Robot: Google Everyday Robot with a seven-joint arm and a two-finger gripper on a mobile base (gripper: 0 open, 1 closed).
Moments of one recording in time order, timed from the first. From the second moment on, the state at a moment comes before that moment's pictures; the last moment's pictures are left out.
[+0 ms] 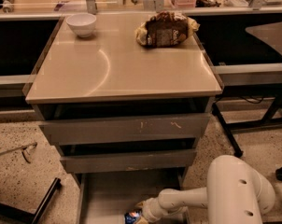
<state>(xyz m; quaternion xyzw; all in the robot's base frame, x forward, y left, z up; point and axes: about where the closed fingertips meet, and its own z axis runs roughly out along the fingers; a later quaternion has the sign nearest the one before) 0.434 0.018 0.134 -0.59 0.74 0.25 0.21</state>
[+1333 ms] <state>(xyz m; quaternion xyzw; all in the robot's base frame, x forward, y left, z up) 0.441 0.017 0.238 -0.61 0.68 0.24 0.33</state>
